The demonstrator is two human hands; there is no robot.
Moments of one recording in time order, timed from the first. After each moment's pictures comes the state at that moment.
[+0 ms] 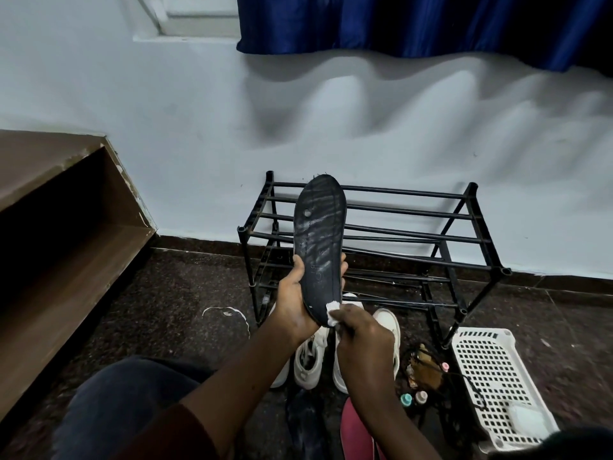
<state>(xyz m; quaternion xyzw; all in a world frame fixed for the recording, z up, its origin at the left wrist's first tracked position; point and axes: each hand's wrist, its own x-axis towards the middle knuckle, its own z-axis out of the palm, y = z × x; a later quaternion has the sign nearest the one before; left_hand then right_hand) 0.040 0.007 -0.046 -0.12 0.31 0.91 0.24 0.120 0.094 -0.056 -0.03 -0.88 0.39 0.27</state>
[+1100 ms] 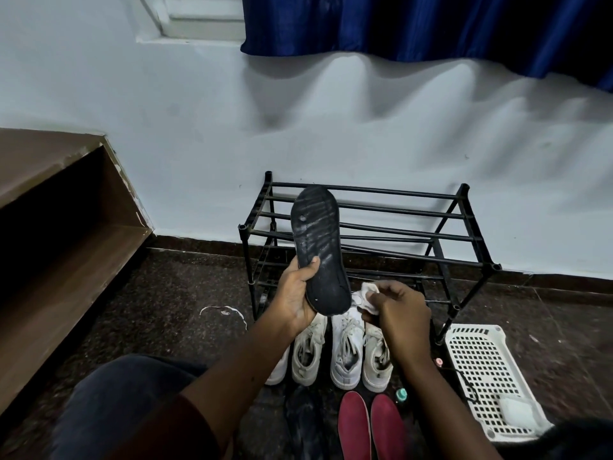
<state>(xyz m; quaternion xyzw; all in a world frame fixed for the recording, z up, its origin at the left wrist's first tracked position) 0.045 0.004 -0.036 -0.10 0.36 0.91 0.17 0.115 0.132 -0.021 -0.24 -0.72 0.64 0.12</state>
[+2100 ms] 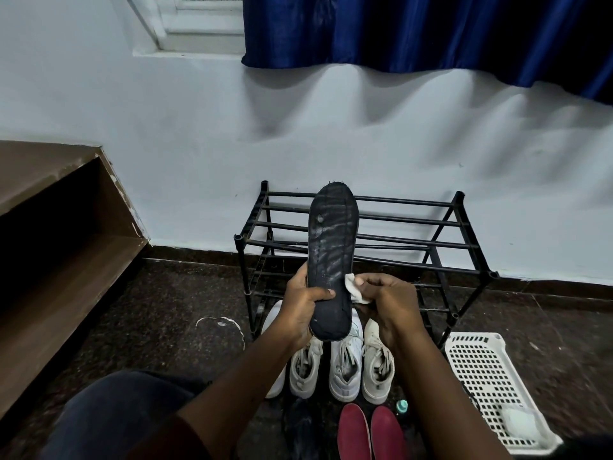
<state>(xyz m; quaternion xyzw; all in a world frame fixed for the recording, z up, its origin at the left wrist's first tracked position) 0.049 0.011 -0.039 -0.02 0.54 0.83 0.14 0.077 0.137 -0.016 -0.23 -0.60 0.76 0.05</state>
